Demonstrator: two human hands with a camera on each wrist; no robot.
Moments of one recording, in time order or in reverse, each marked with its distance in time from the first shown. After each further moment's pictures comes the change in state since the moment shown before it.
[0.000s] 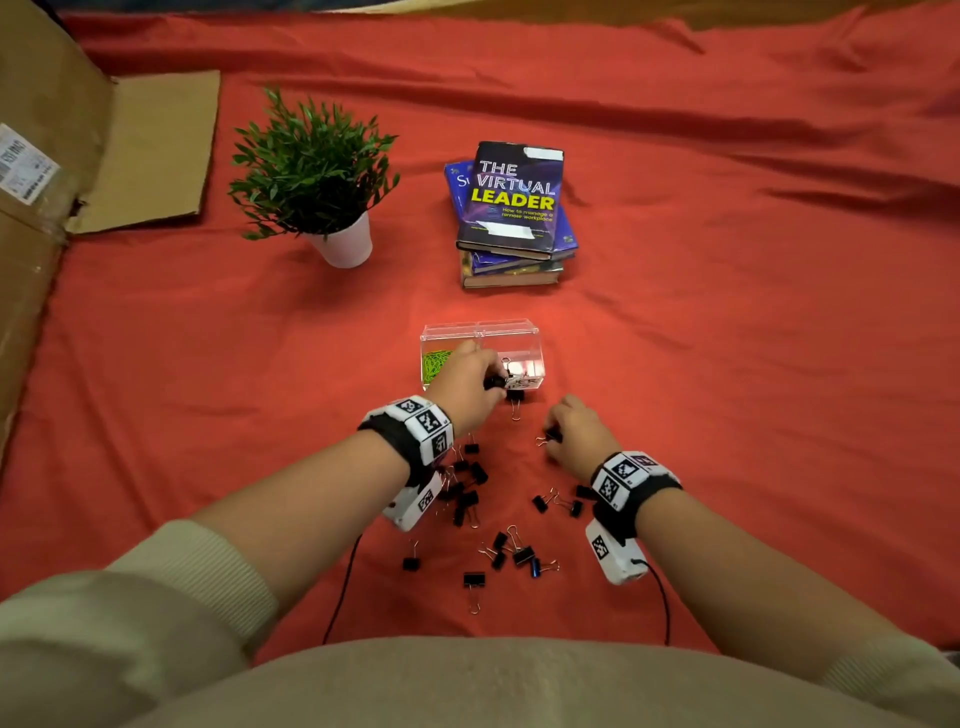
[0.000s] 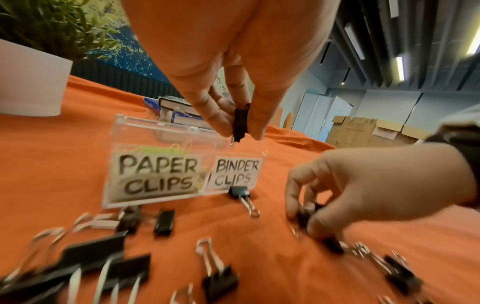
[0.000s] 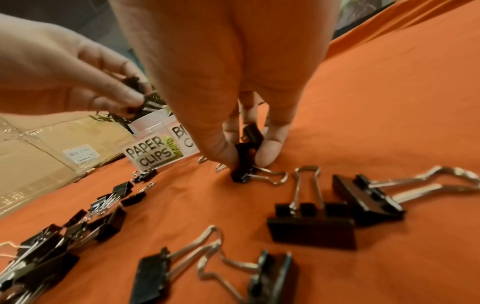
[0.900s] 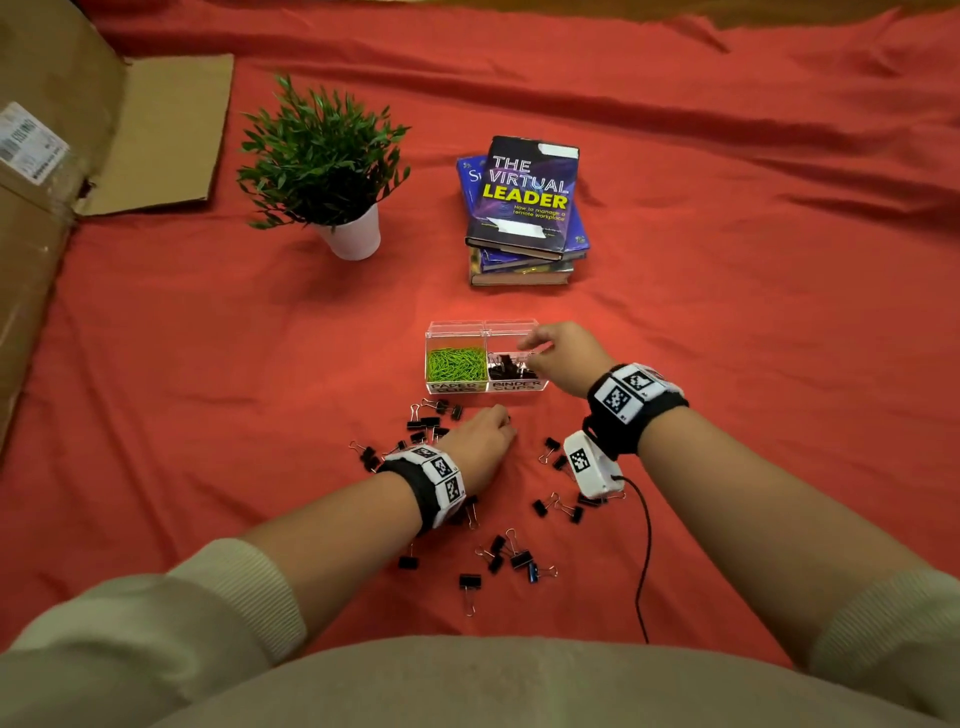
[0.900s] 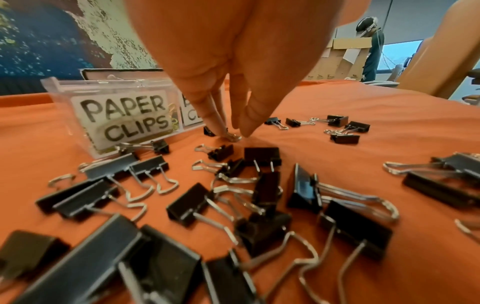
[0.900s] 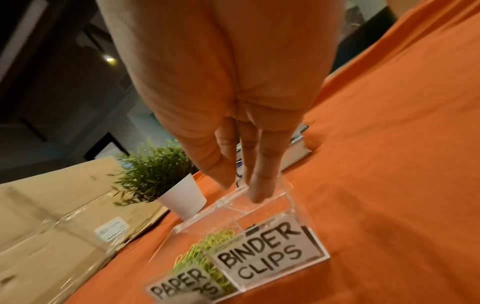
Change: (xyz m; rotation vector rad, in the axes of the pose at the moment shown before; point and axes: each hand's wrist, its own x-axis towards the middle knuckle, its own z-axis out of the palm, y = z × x) left_hand -0.027 -0.032 0.055 0.509 -0.324 0.211; right_hand 0.047 -0.055 -0.079 0.282 0.050 -0.099
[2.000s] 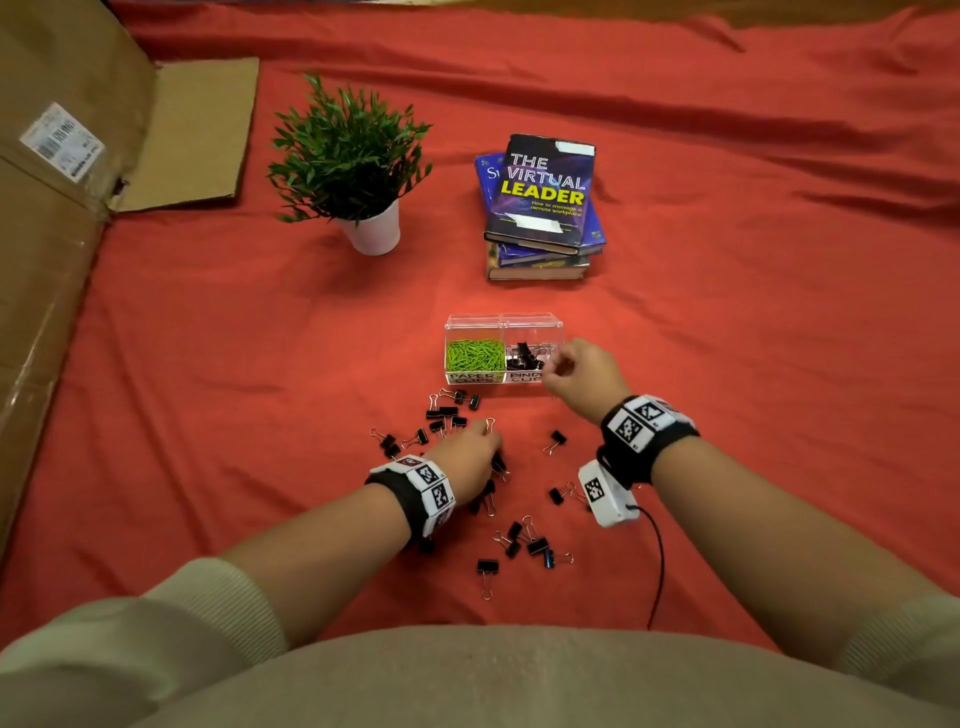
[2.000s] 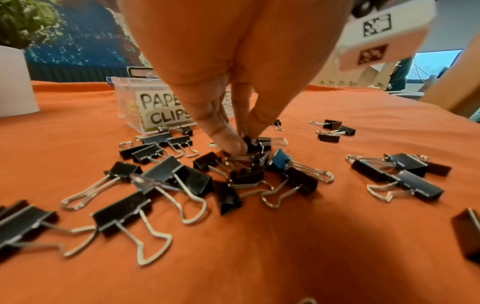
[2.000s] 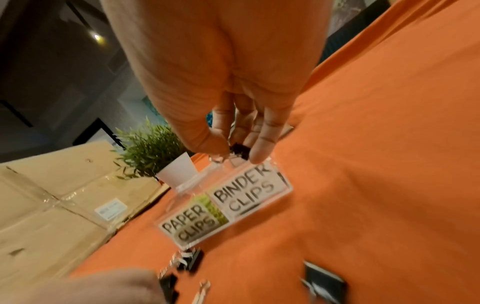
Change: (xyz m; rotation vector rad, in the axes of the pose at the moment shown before) left_hand -0.040 -0.013 0.009 -0.064 -0.041 -0.134; right_hand -0.030 0.014 0.027 -0.033 0.143 -0.059
